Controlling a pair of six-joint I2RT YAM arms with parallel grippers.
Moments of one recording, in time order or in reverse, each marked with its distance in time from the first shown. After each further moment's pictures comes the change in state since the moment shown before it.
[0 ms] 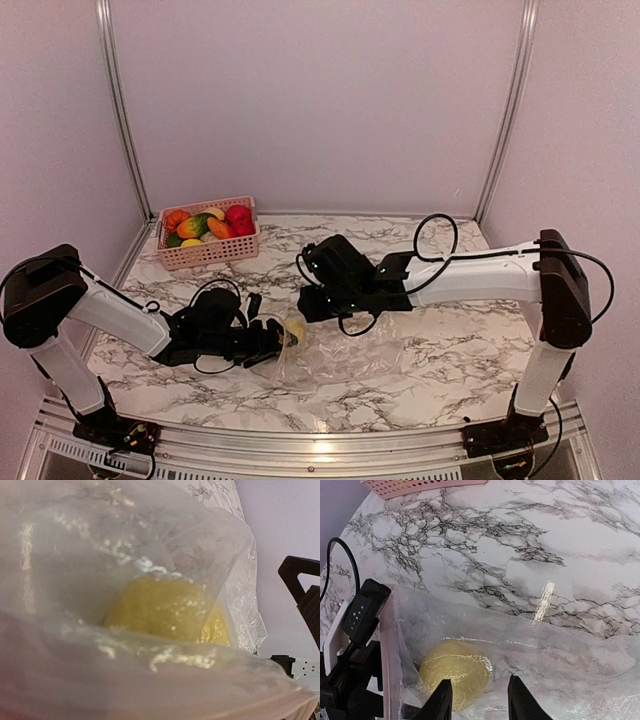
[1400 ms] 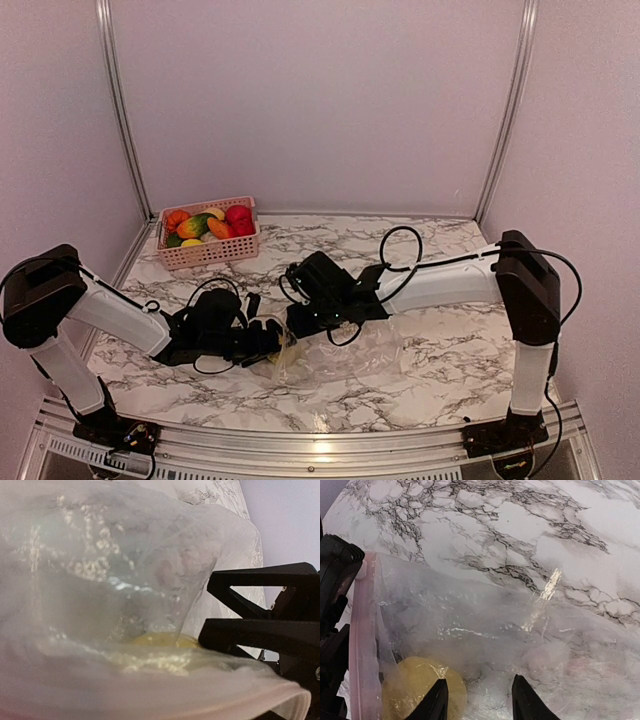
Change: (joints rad) left arm -0.002 -0.002 0.004 -0.026 -0.035 0.023; right arm 0.003 0.169 0.051 0.043 -0.101 -0.071
